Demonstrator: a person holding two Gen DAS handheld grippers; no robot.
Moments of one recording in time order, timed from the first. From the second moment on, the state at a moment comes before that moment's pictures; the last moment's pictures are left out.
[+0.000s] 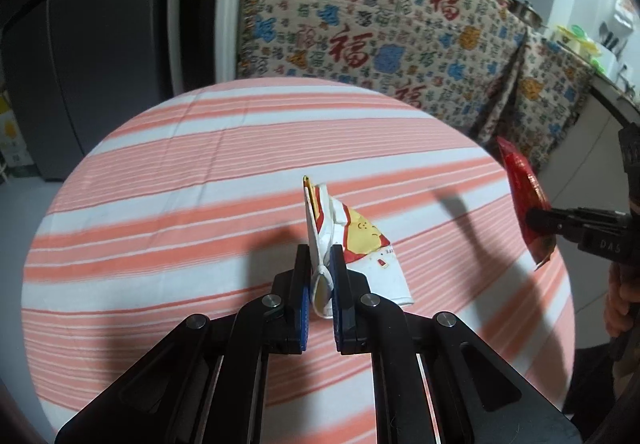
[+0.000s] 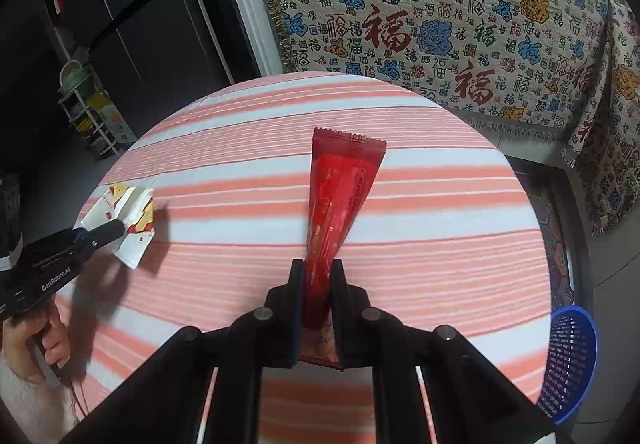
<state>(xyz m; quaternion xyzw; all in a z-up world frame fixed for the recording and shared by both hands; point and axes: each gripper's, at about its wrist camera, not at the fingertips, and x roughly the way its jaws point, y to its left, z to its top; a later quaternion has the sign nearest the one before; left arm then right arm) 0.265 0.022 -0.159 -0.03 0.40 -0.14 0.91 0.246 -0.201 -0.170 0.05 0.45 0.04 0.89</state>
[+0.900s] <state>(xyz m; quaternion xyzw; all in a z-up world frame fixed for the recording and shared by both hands) 0.198 -0.265 -0.084 0.02 0.37 -0.36 0.86 0.094 -0.412 -0.108 0.09 0.41 -0.07 0.90</state>
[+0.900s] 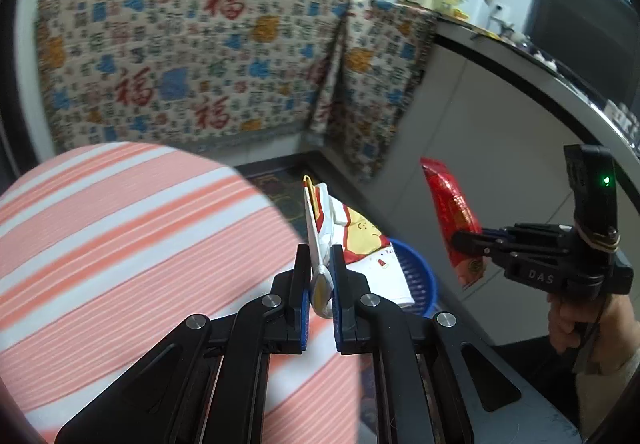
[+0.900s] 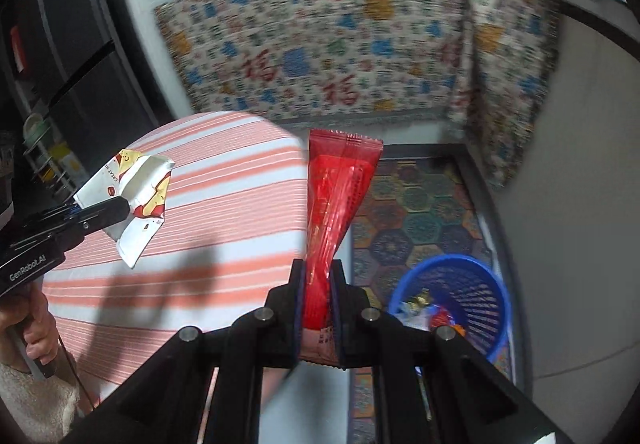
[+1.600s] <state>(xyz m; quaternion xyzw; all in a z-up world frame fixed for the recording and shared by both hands) 0.194 -0.446 -0.142 0.06 0.40 -0.42 0.81 0.058 -0.579 -0.164 0.15 0.45 -0.14 0.87</state>
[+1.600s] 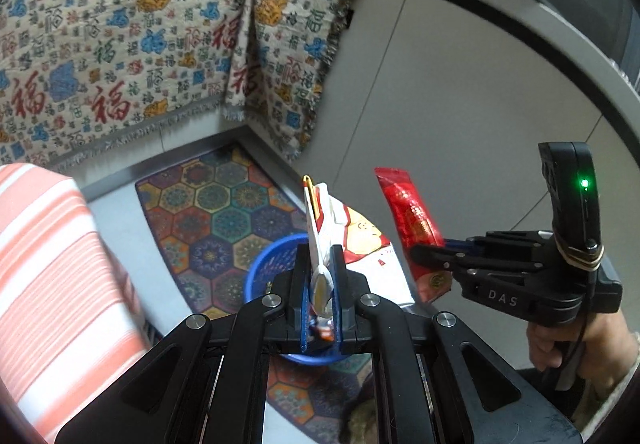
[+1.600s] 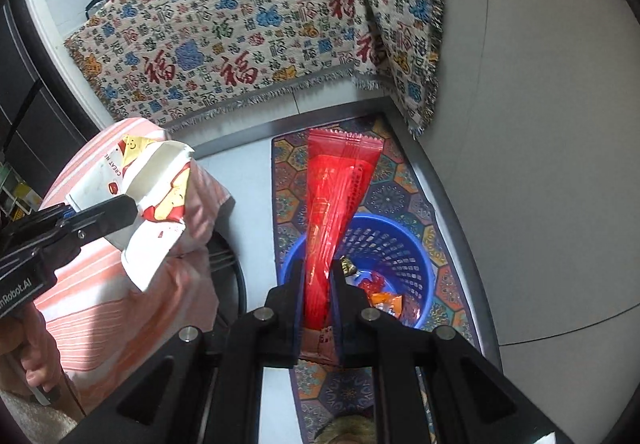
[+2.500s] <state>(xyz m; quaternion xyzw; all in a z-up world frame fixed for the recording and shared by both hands) 0.223 -0.502 -0.213 0.07 0.43 -0.43 0.79 0.082 -0.651 -0.244 0.19 0.49 -0.15 0.84</state>
